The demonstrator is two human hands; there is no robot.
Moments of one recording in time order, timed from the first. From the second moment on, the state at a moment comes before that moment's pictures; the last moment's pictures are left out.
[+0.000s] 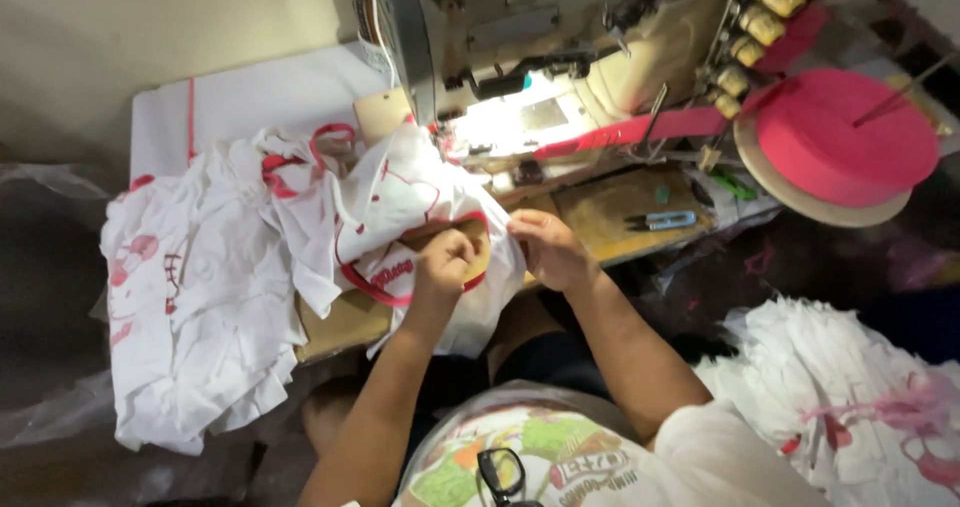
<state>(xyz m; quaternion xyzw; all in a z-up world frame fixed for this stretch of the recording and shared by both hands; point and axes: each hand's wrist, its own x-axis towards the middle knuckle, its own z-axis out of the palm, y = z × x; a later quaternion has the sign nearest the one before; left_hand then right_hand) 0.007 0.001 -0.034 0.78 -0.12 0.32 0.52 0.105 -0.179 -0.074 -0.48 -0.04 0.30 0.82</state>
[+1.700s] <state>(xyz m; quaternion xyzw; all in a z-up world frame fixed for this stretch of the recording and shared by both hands) -0.061 0.031 -0.035 0.82 0.07 0.25 0.51 0.060 -0.148 -0.078 -0.56 -0.16 0.14 0.80</state>
